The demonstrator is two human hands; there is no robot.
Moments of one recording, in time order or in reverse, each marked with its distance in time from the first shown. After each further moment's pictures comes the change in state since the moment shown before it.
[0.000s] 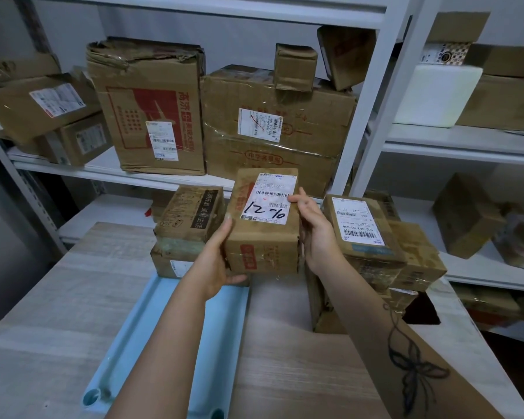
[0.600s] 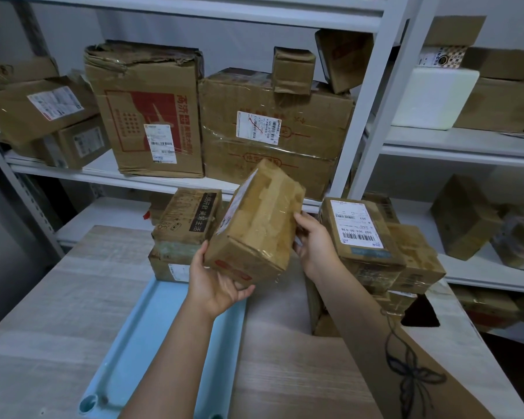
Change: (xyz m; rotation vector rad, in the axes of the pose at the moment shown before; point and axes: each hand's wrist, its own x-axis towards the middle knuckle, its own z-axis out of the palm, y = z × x) left_hand 0.014 -0.035 -0.013 -0.538 -0.122 -0.130; right_hand 0.007 0.013 -0.007 0.051 0.195 0.239
